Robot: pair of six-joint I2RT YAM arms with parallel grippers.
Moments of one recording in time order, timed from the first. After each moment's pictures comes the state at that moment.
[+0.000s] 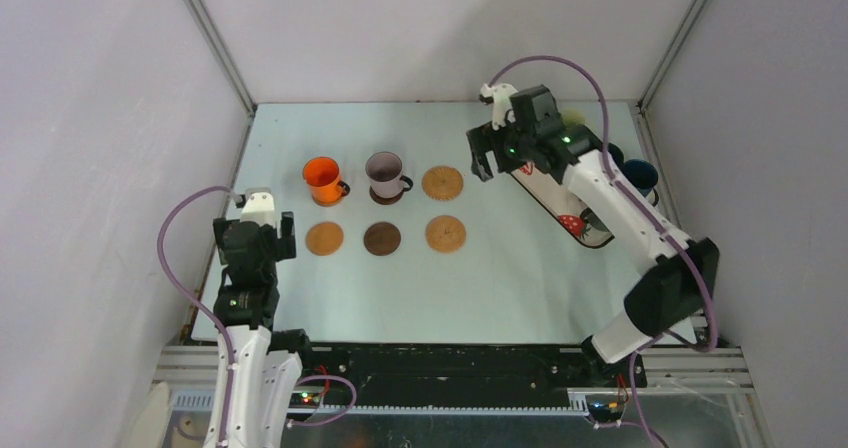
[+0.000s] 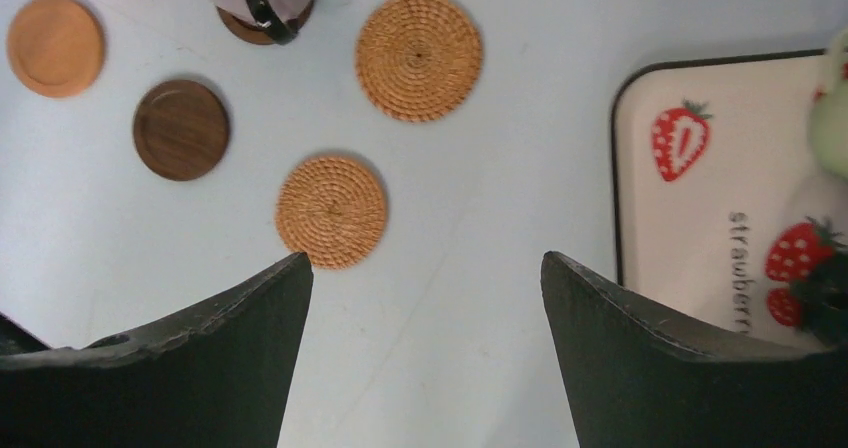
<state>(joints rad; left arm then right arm) 0.10 0.52 0.53 -0.43 -0.29 0.19 0.49 1.62 1.62 -0.69 -0.13 0.01</state>
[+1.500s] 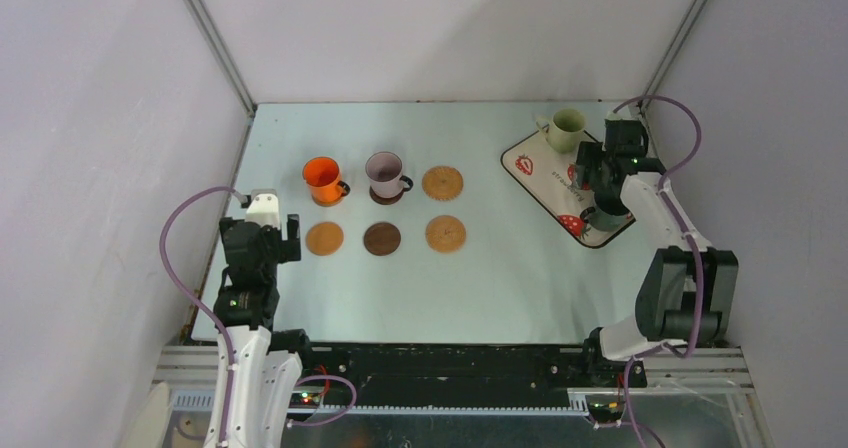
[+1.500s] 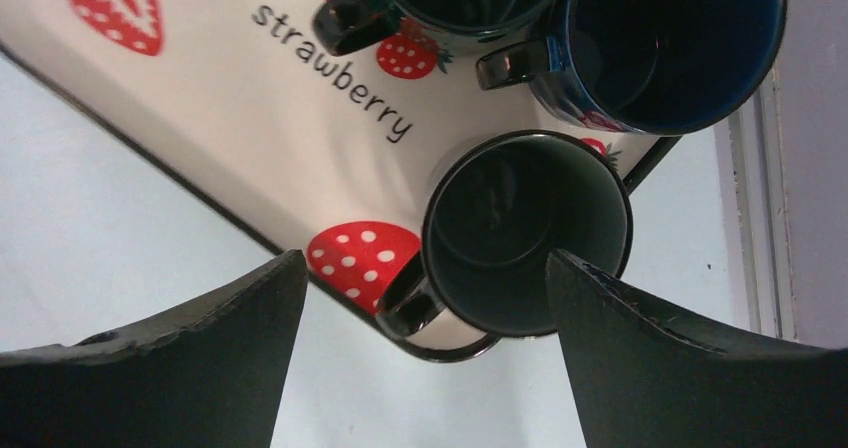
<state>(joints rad) 0.10 0.52 0.53 -0.45 -0.20 0.19 -0.04 1.46 1.16 -0.53 0.16 0.12</state>
